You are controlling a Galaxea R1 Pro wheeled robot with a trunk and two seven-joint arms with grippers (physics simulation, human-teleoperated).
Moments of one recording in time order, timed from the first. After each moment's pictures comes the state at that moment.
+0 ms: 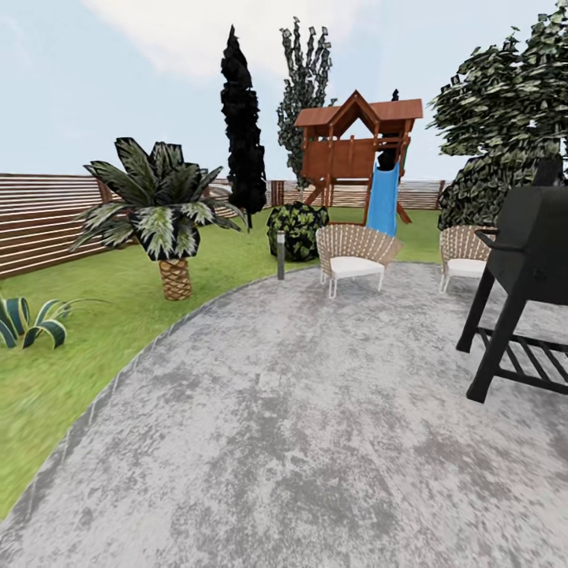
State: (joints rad) left arm -0.24 0.02 0.00 -0.28 0.00 -0.12 -0.01; right arm -0.01 -0.05 -0.03 -0.68 0.00 -0.01 0.01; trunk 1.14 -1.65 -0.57
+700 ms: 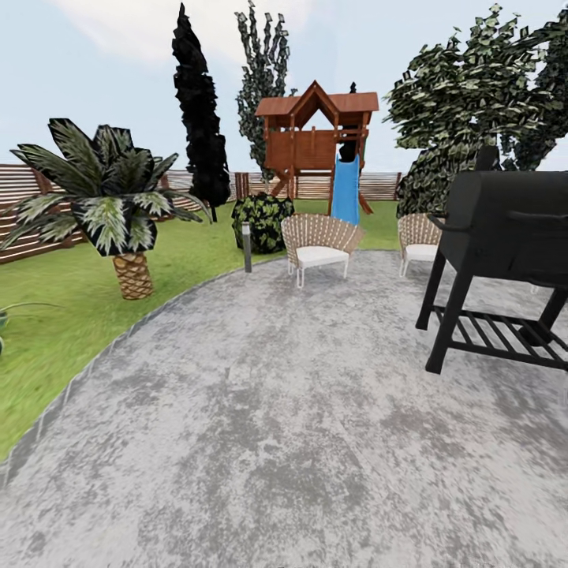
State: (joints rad) left arm -0.24 0.03 0.01 -0.28 0.00 -0.13 0.00; right arm -0.01 -0.05 -0.03 -0.68 0.00 -0.01 0.01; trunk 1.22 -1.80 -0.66
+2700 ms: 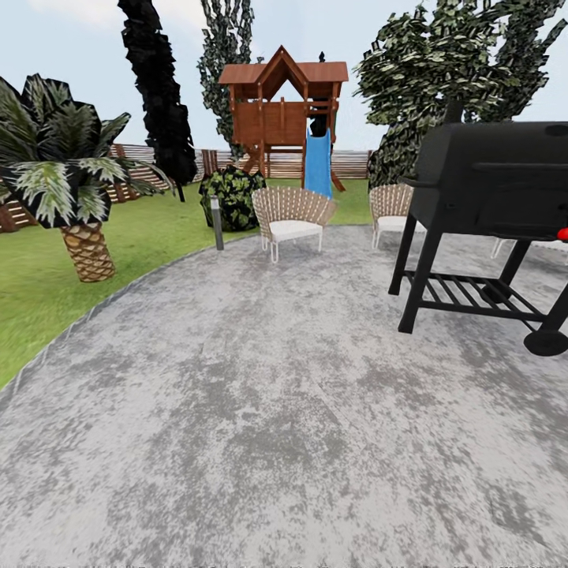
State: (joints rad) left arm -0.20 0.11 0.11 -0.24 0.01 -0.42 0.00; right arm -0.01 -0.05 -0.02 -0.68 0.00 -0.03 0.00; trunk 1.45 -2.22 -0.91
